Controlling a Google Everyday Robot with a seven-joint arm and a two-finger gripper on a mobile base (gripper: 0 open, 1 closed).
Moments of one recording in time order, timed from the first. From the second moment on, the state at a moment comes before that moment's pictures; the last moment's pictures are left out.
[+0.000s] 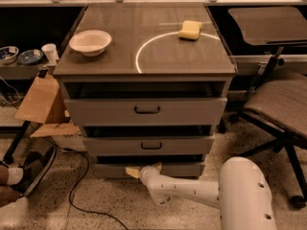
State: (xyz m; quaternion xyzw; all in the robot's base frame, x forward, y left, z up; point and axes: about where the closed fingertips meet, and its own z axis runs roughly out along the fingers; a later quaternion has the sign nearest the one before) arm 0.671 0.042 0.233 -0.07 0.89 0.13 0.44
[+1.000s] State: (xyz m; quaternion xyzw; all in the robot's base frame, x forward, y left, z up) arm 0.653 0.042 0.237 0.00 0.89 0.08 0.44
